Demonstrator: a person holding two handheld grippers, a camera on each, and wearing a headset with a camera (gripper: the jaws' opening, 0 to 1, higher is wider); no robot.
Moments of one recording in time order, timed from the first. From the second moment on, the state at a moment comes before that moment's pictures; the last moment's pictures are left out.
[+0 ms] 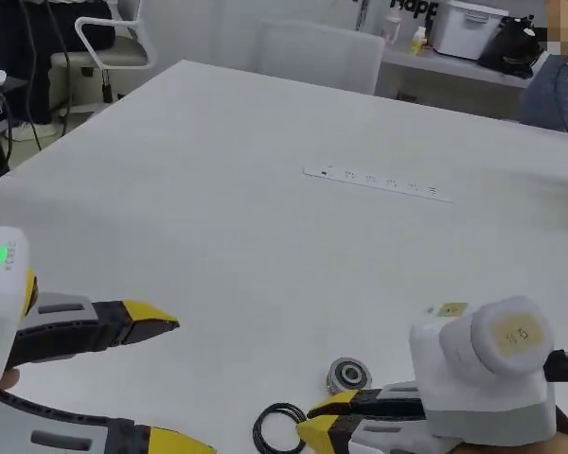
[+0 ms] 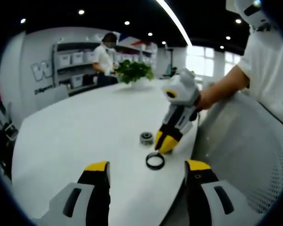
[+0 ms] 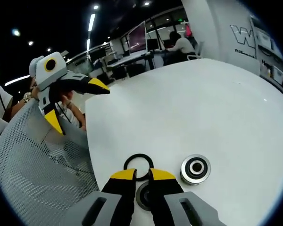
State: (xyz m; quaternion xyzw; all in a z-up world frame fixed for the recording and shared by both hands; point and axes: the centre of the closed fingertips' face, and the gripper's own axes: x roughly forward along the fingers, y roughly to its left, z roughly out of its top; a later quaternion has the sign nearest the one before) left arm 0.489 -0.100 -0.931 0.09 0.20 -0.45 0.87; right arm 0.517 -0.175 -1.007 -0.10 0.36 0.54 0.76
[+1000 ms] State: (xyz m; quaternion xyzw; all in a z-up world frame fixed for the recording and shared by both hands) left arm 0.487 -0.101 -0.933 0.10 0.21 -0.45 0.86; right arm 0.527 -0.178 -0.986 -0.09 0.34 0.53 0.77
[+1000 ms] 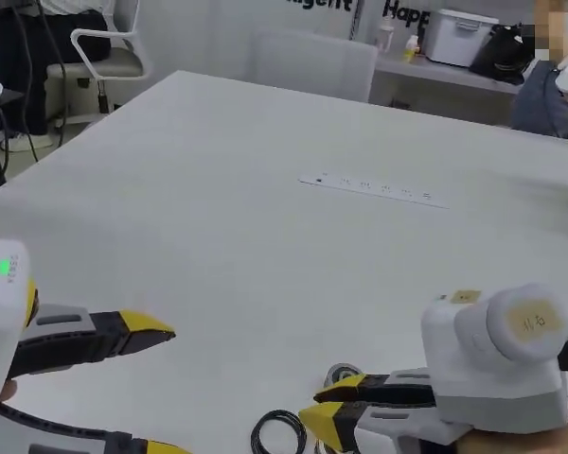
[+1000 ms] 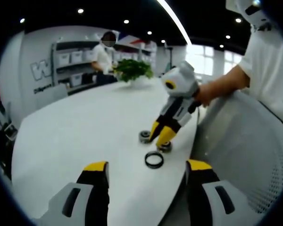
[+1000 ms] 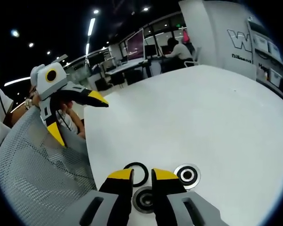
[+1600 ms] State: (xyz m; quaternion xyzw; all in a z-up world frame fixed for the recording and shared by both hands) left arm 0.487 -0.101 -0.933 0.10 0.21 -0.45 0.86; right arm 0.543 -0.189 -0.957 -0.06 0.31 0.53 0.79
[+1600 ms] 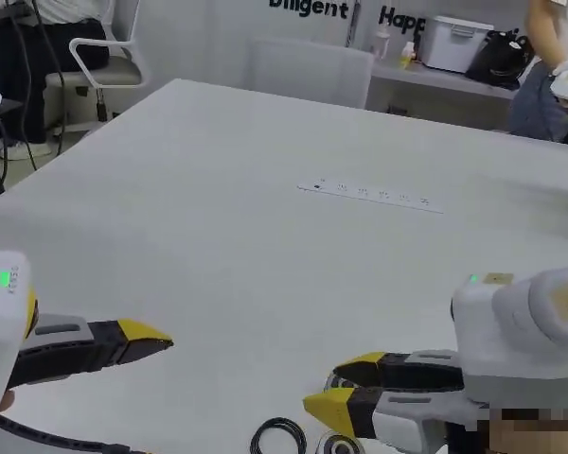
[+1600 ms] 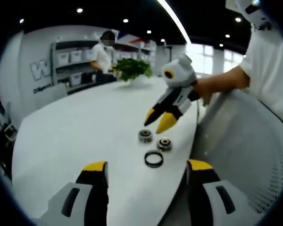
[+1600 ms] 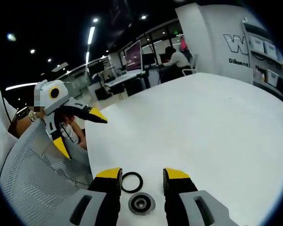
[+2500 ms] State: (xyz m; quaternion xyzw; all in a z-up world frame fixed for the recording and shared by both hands) left arm 0.489 -0.092 -0.914 0.11 0.20 -0.44 0.87; right arm 0.546 -0.215 -0.901 -0.08 0.24 0.55 0.80
